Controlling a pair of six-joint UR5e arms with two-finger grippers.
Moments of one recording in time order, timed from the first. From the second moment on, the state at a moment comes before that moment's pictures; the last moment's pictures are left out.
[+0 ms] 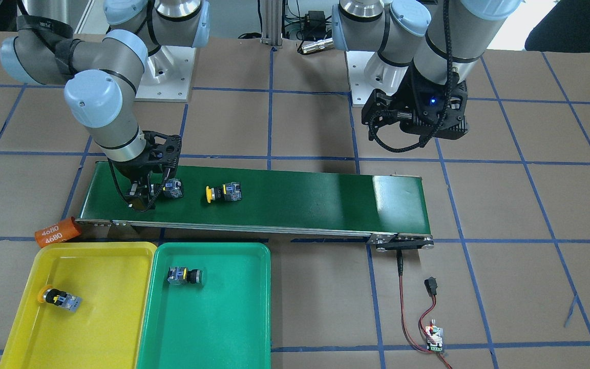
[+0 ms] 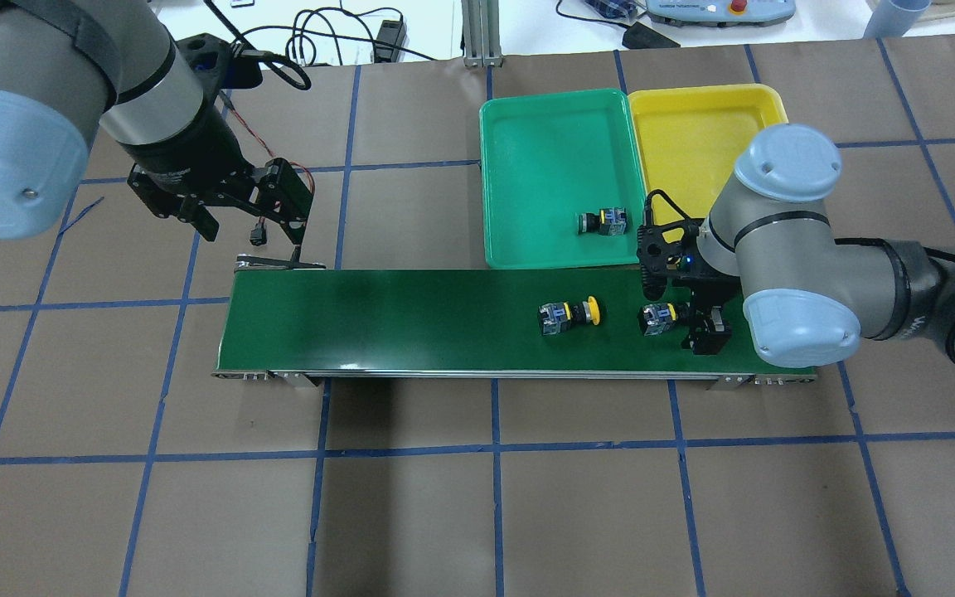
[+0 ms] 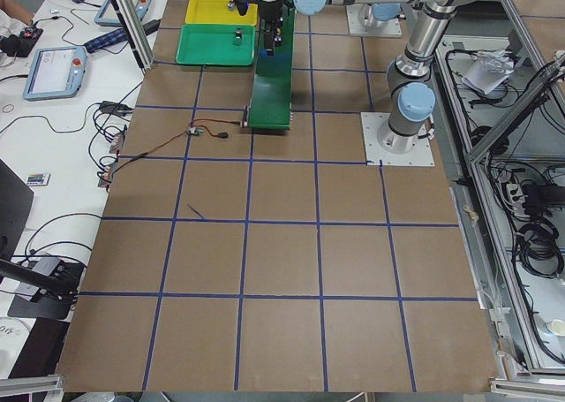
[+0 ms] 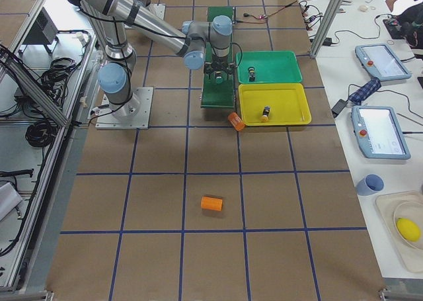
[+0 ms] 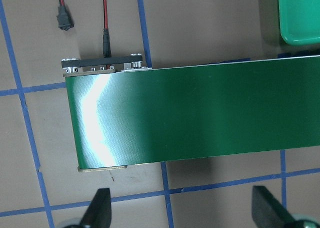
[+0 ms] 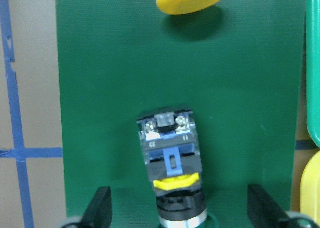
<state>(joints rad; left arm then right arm) -1.58 -1.57 -1.64 -1.54 1.54 0.11 1.52 -1.44 2.10 -2.21 -1.54 -1.58</state>
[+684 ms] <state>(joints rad) -1.58 -1.57 -1.65 -1.54 1.55 0.11 1.52 -1.45 2.09 -2.21 -1.56 -1.59</state>
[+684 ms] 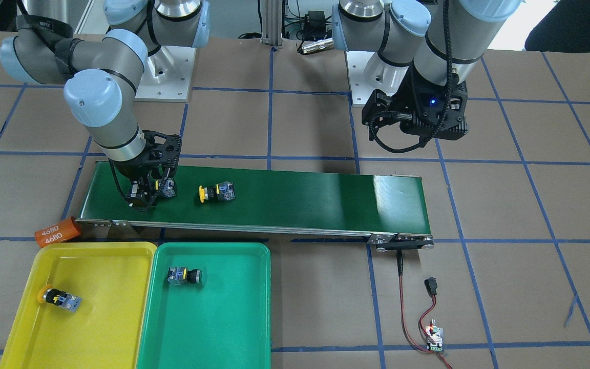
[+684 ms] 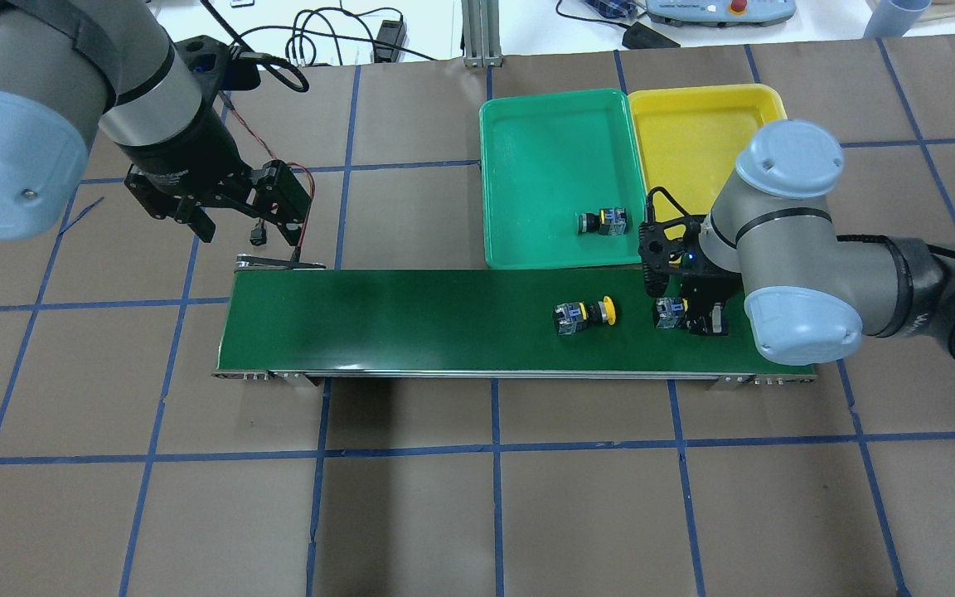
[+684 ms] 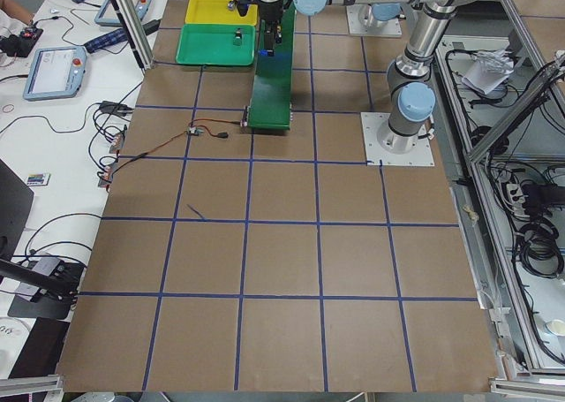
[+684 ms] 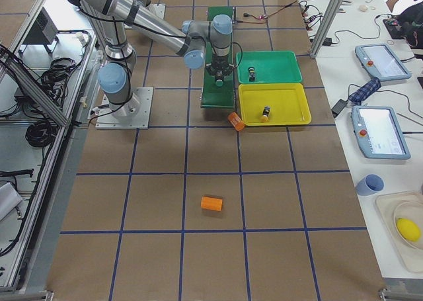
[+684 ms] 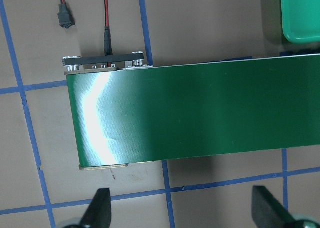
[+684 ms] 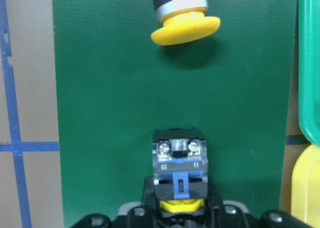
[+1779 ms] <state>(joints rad) -1.58 -1.57 -1.64 -1.54 1.57 0.11 1.55 -1.21 1.67 -2.08 -1.53 -1.58</state>
